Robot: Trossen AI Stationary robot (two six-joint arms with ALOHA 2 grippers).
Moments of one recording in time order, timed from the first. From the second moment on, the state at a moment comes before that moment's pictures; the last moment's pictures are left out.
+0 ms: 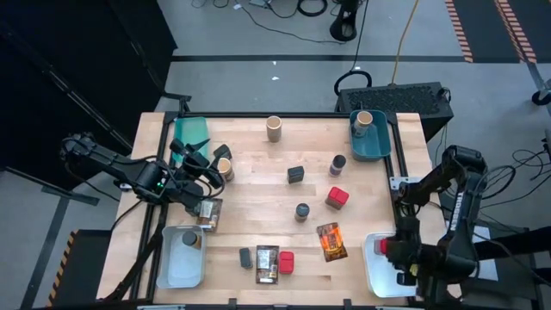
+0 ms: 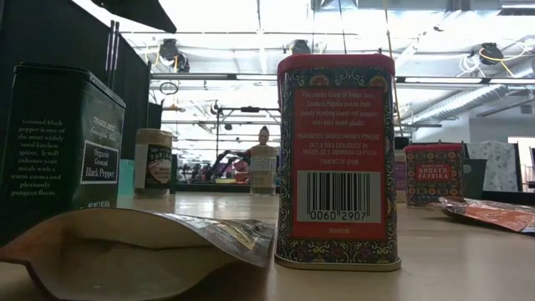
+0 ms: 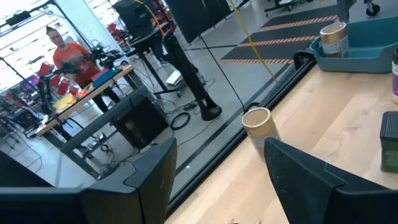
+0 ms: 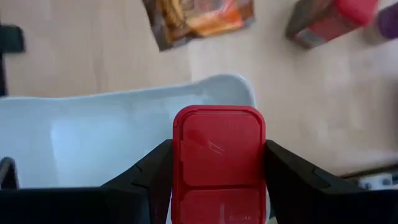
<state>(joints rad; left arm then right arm) -0.37 1.04 0.92 -0.67 -1.28 -0.33 1.28 1.48 1.16 -1.39 0.36 1.41</state>
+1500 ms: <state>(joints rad) -0.37 1.07 0.92 -0.49 -0.83 -0.33 1.09 1.47 1.31 -1.56 0.70 1.58</state>
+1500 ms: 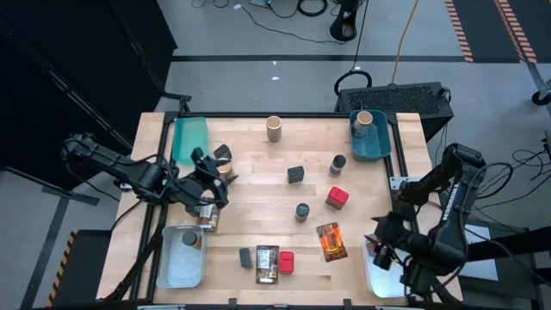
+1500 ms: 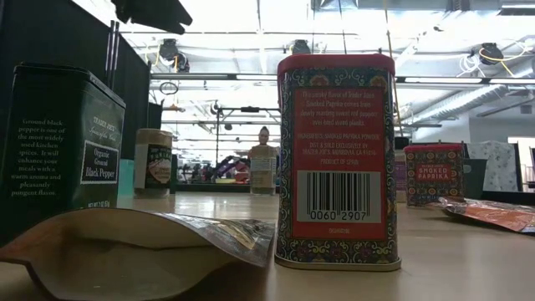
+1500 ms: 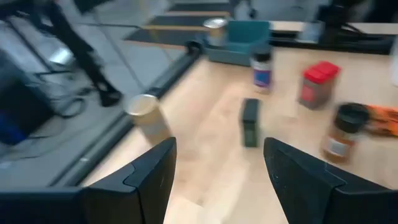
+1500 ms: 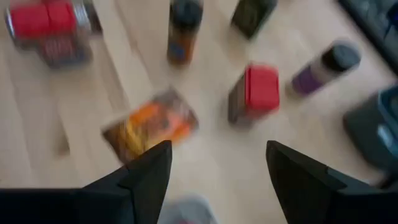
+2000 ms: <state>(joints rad) -0.37 1.26 0.92 -0.12 -0.47 -0.12 0.89 1.43 1.31 -1.41 1.08 1.15</state>
